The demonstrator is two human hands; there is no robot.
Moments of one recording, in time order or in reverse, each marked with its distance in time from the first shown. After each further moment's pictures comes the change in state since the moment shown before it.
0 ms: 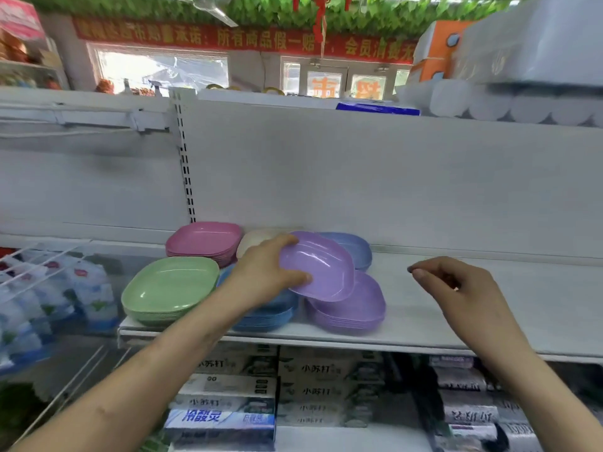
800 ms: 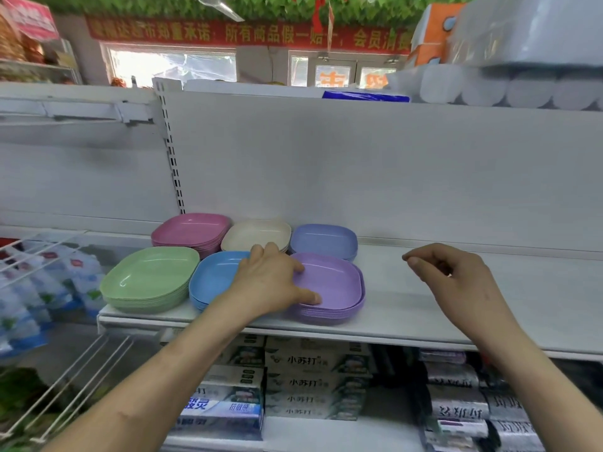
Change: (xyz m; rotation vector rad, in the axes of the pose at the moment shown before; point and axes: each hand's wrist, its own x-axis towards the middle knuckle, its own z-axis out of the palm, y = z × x) left_hand -0.002 0.032 0.049 0.542 -0.182 -0.034; right_hand 0.019 0.032 -0.022 0.004 -0.029 -0.024
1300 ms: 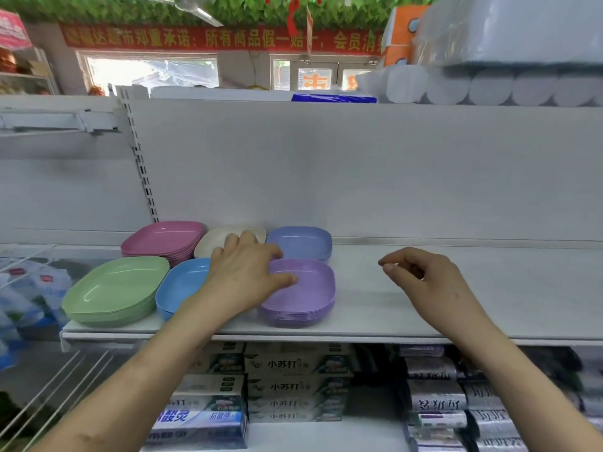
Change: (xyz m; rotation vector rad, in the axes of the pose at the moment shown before) left_hand 0.000 0.019 -0.013 0.025 0.136 0.003; right_hand 0.000 0.020 -0.015 -0.038 -0.089 -0.008
